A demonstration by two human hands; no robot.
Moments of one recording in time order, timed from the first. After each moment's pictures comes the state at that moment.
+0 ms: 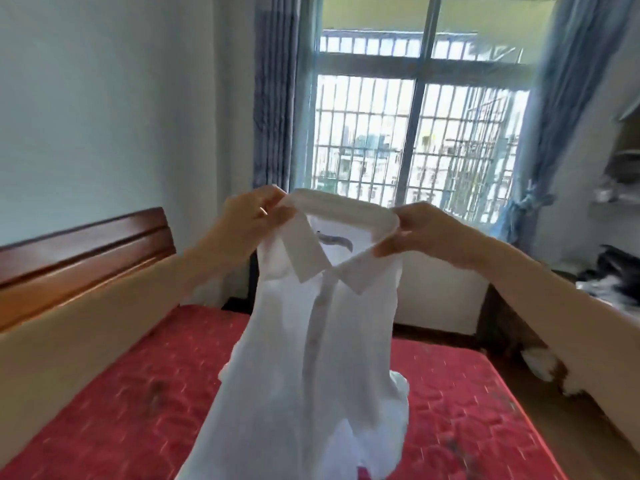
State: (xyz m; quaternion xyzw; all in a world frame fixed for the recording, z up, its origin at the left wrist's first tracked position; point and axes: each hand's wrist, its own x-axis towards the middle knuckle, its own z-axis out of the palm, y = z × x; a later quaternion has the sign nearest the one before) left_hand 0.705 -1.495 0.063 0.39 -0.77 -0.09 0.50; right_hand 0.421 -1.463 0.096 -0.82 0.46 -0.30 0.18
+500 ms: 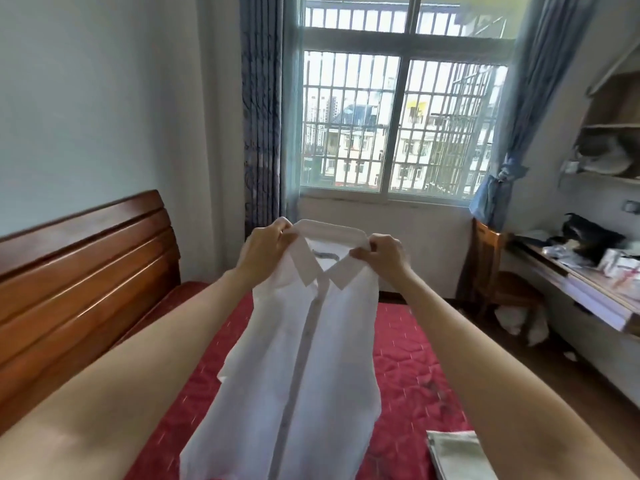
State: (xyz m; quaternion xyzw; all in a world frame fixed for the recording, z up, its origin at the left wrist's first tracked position) left_hand 0.701 -1.461 0.014 0.50 -0.76 -0.08 0.42; right_hand 0.455 -1.458 0.009 -0.65 0.67 -0.35 0.06
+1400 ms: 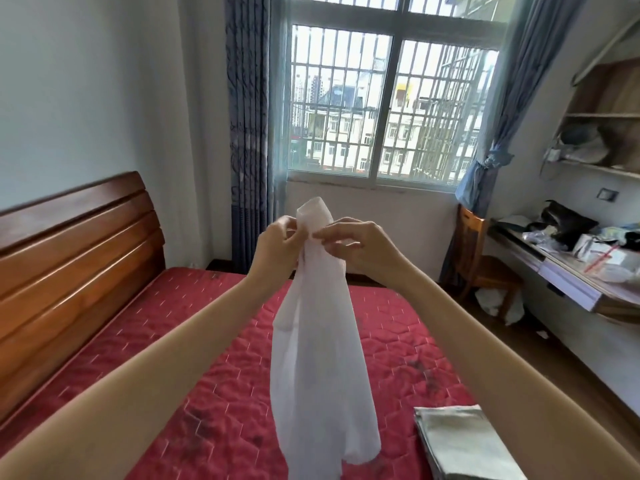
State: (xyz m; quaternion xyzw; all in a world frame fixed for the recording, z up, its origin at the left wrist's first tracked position) left_hand 0.683 -1.413 0.012 0.42 -0.66 -0.33 0.53; right_hand 0.521 -1.376 0.039 -0.76 0.47 -0.42 0.16
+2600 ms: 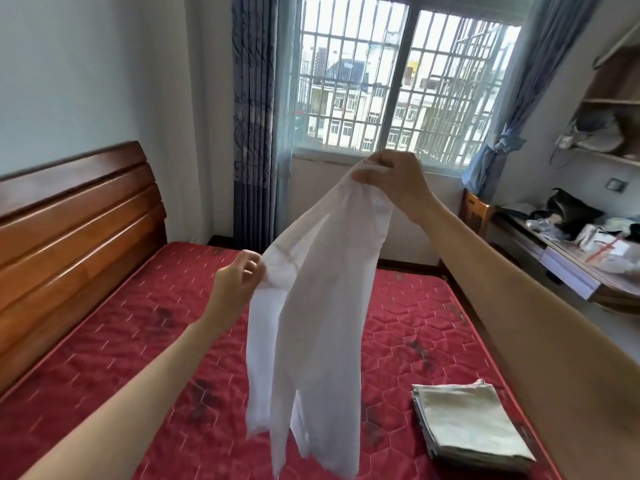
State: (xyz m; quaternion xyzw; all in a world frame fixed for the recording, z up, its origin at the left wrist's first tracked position) left_hand 0.773 -1.438 -0.115 0.46 -0.71 -0.14 0.51; right_hand 0.515 -1.429 0.084 -0.67 0.54 -0.49 0.10
